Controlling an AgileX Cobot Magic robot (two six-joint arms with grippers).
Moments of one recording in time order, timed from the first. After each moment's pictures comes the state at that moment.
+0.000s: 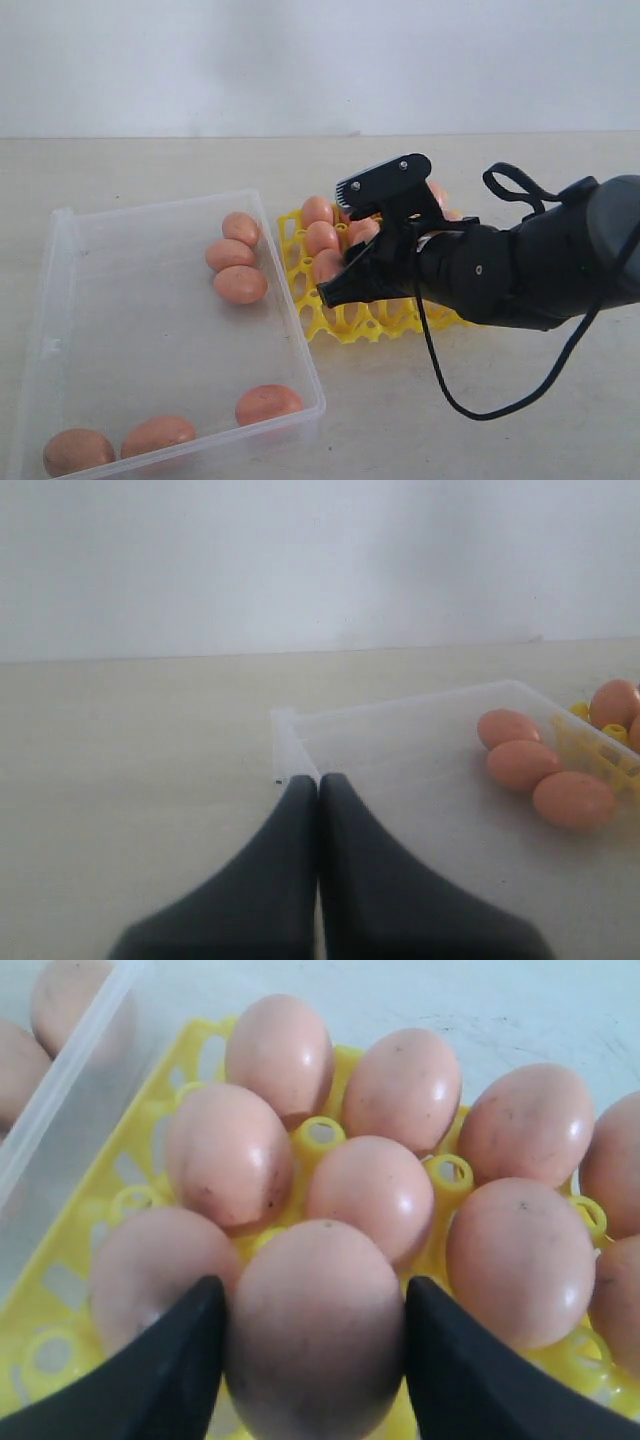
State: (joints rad) left arm -0.03 0.00 0.00 -0.03 0.23 0.02; right arm 0.67 1.83 -0.79 0.61 -0.36 -0.53
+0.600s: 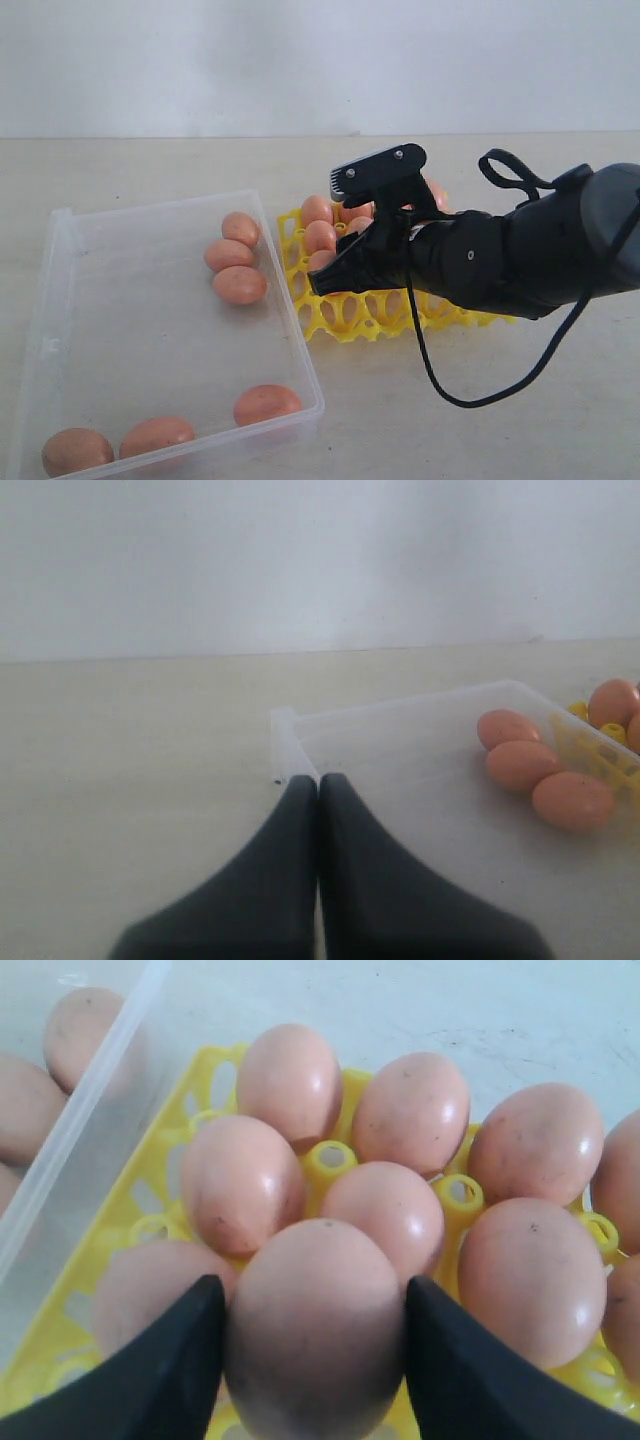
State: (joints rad) left arm -0.03 0.00 0.00 -0.03 0.23 0.02; right arm 0.68 1.83 -0.83 0.64 -0.33 -0.53
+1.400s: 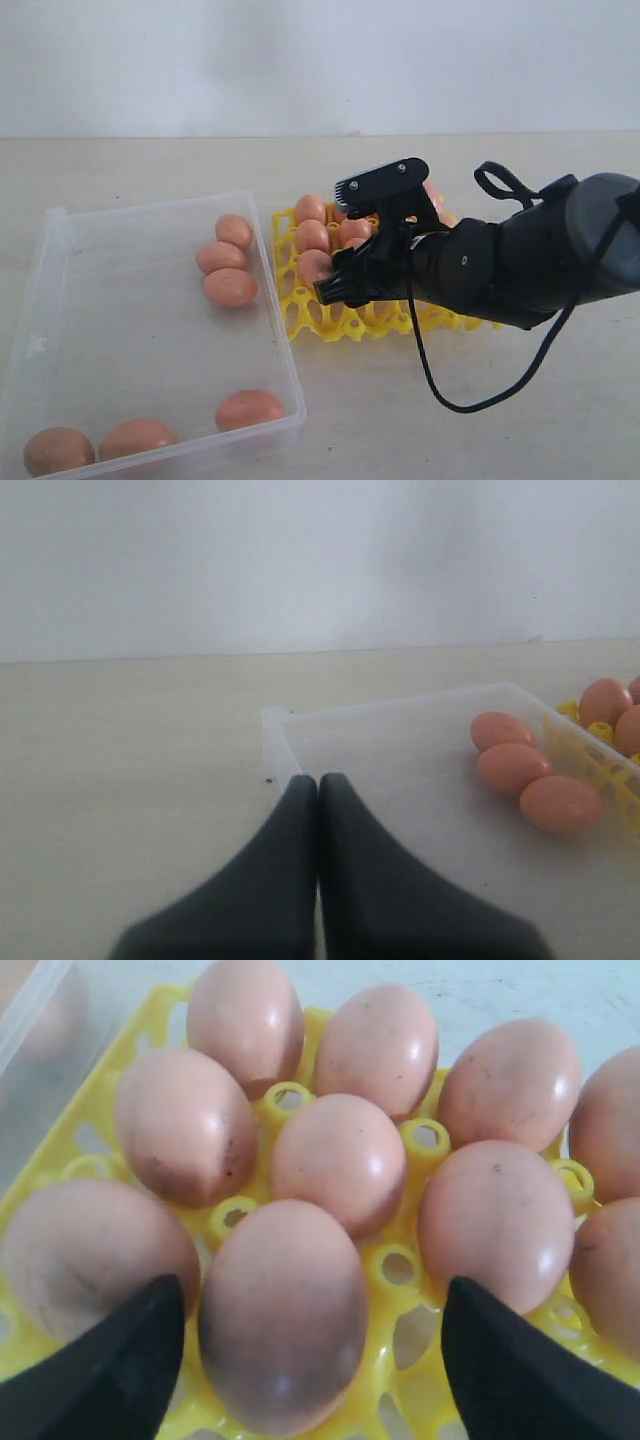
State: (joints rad) left arm -0.03 0.00 0.00 -0.03 0.23 0.02; right arm 0.68 1.86 -0.83 0.71 -0.33 -0.58
